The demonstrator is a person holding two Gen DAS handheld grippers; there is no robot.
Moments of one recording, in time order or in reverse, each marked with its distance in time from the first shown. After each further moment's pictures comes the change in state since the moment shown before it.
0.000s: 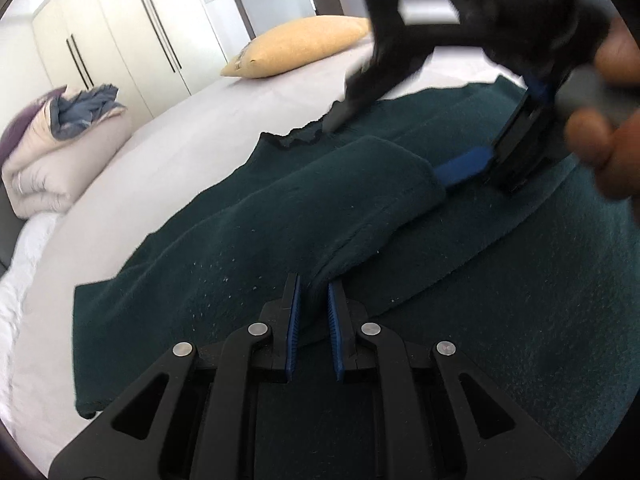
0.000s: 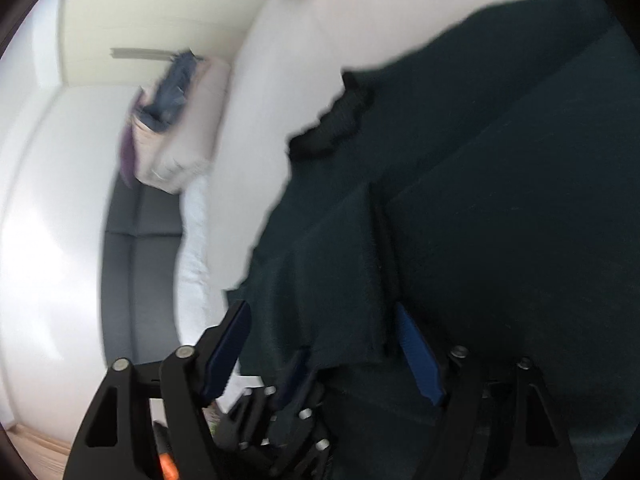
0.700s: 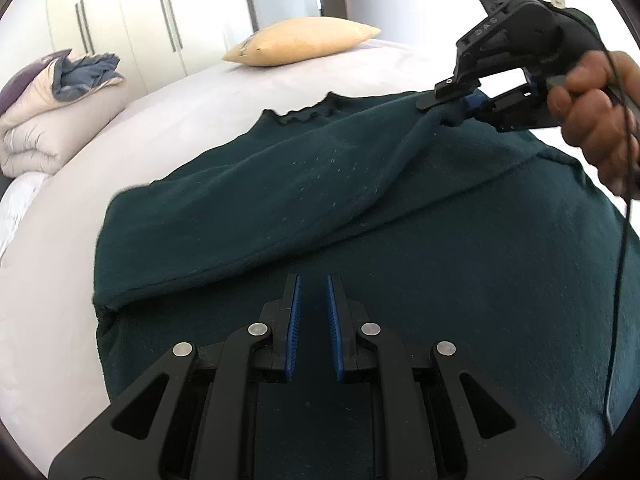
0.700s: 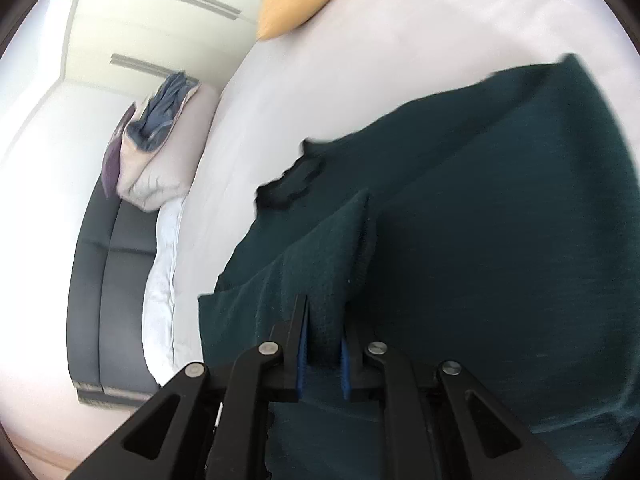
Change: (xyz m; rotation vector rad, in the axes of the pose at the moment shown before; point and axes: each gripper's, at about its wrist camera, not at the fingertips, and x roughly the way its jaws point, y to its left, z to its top) left arm -0.053 0.009 -0.038 -0.082 0.009 -0.088; right arm -0.069 -0.022 -0.001 -0.045 -0.170 -0.105
